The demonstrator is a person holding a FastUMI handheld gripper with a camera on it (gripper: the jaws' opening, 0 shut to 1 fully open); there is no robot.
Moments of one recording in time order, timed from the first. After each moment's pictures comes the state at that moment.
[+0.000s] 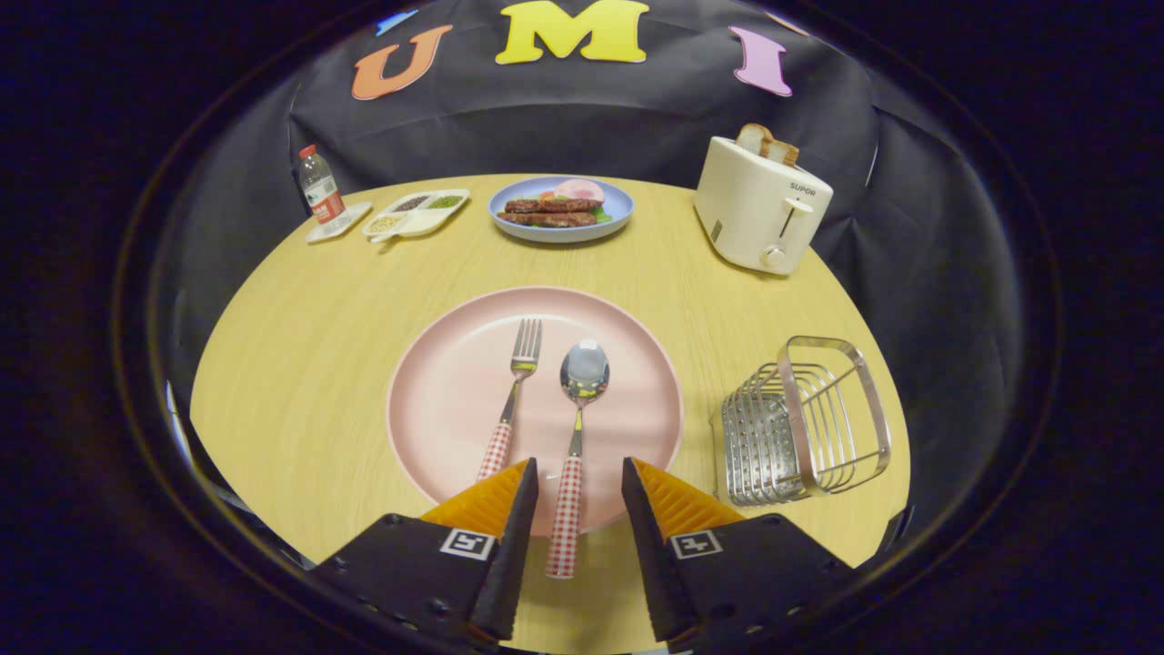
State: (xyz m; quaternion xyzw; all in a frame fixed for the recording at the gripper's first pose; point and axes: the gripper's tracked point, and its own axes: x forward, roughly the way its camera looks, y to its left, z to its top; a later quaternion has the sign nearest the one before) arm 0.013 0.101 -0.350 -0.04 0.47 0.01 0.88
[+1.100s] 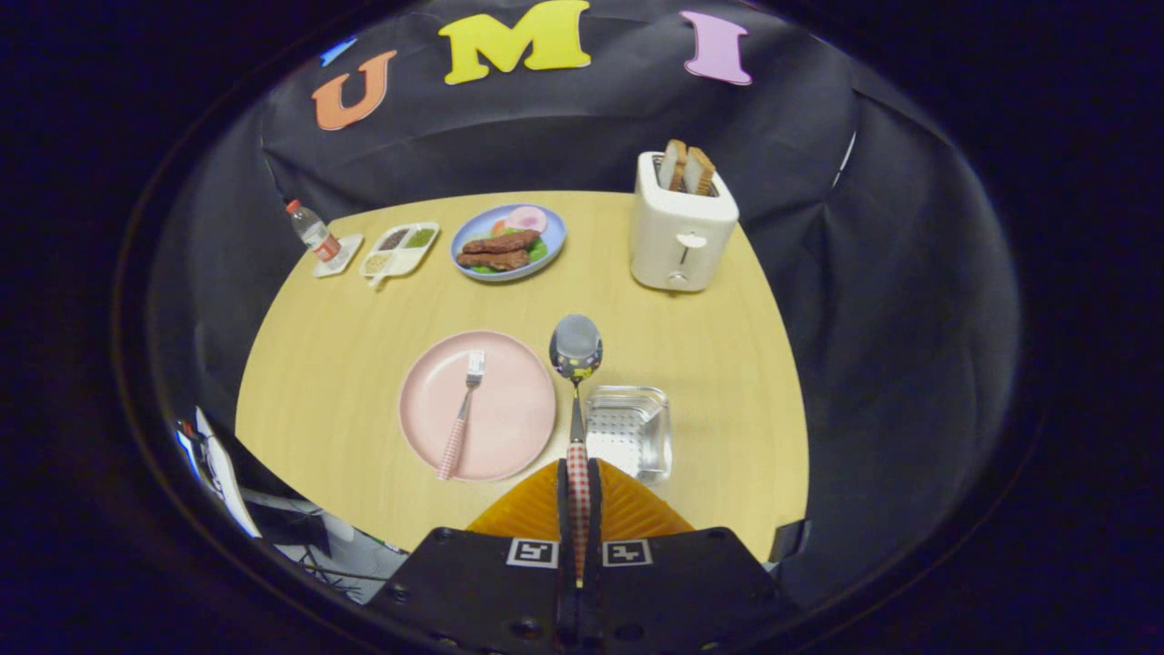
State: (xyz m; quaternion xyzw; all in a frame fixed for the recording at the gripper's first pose) arm -0.004 -0.026 -0.185 -0.02 0.55 0.02 0.83
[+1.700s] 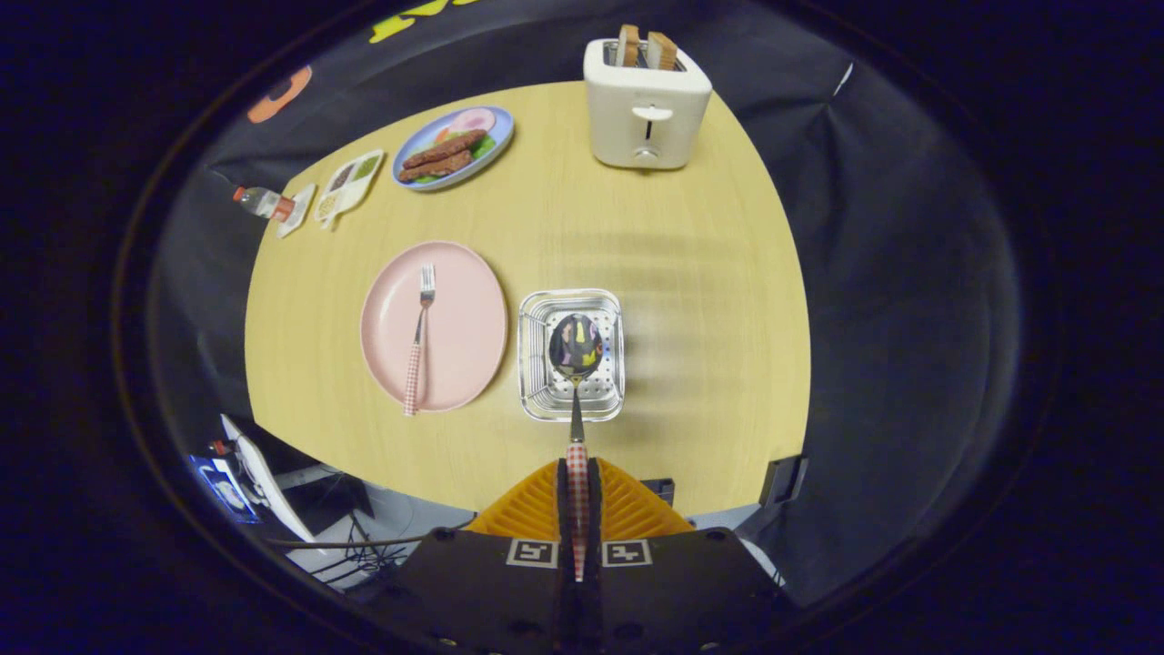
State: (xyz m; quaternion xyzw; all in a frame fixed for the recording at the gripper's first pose) arm -0.024 -0.054 -0.223 0.03 0.72 0.01 0.69
